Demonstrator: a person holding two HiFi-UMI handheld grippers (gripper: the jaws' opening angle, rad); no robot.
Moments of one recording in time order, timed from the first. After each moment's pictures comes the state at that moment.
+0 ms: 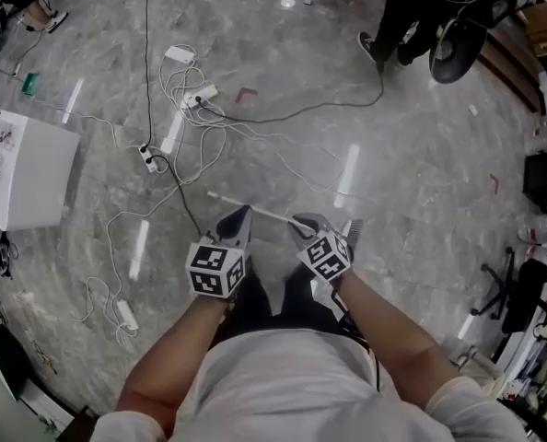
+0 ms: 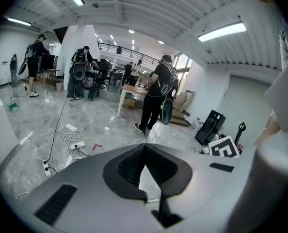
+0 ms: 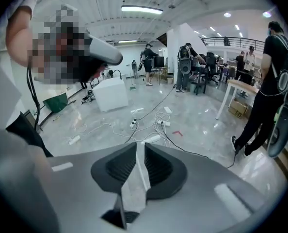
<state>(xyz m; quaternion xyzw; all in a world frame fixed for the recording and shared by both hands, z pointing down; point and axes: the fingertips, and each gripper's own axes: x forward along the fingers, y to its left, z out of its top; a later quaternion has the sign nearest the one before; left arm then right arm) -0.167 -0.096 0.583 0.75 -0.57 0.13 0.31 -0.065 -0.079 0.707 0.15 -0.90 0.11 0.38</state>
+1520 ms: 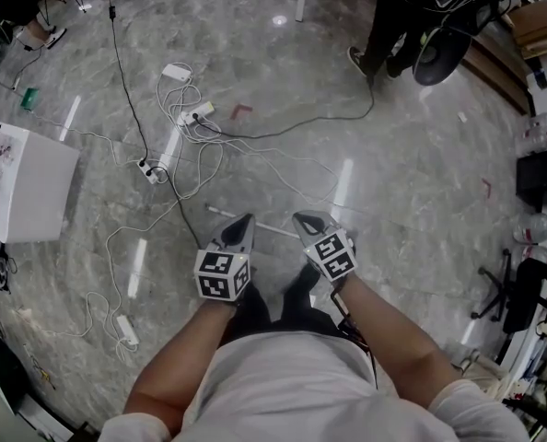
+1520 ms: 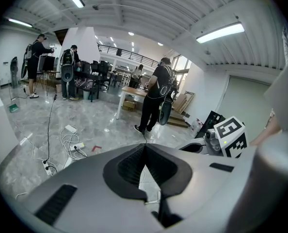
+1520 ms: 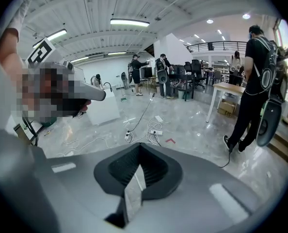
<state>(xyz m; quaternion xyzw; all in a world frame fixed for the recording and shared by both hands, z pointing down) -0.158 -0.081 0.577 0.75 -0.57 0.12 0.31 -0.060 -0.101 0.644 0.22 -0.91 0.13 0.32</state>
